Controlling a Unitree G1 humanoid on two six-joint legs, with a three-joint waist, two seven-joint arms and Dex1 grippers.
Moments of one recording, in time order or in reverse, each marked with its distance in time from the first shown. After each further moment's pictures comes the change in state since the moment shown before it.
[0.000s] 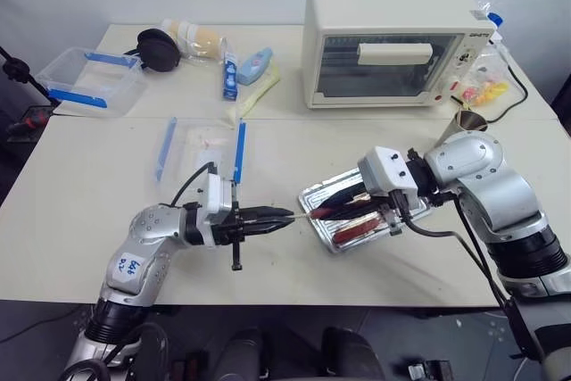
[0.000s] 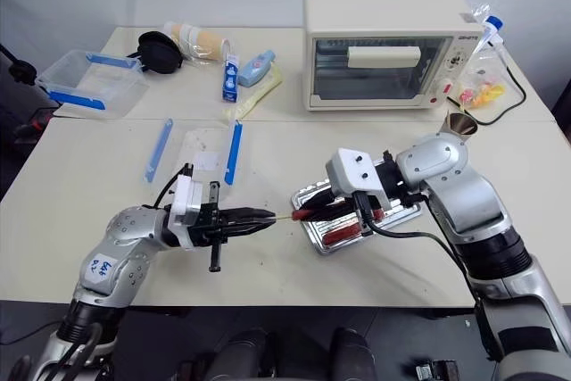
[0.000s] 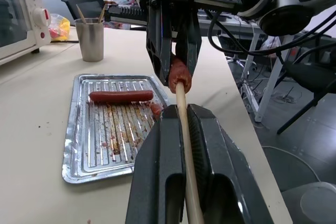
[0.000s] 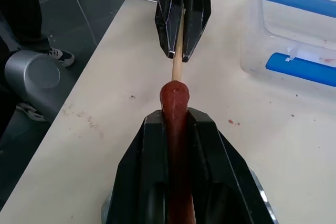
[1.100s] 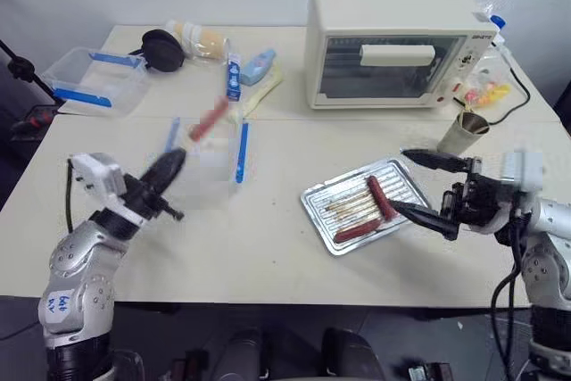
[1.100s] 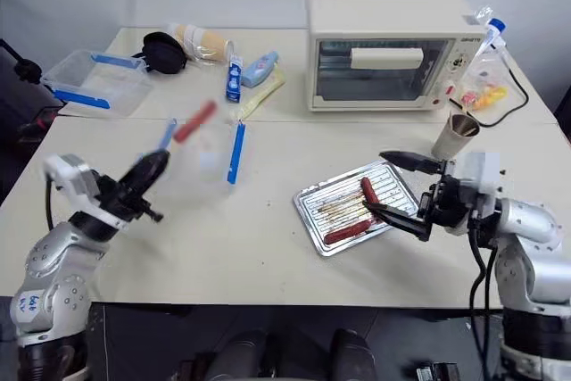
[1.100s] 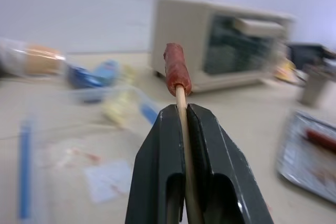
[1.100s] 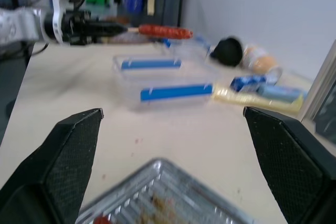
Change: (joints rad) left arm 0.156 -0.112 0.484 -0.099 -0.073 0.067 0.613; right arm 0.526 0.130 -0.582 -0.072 0.329 -0.186 -0.239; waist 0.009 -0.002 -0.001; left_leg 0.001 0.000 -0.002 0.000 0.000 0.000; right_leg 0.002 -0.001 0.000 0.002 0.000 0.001
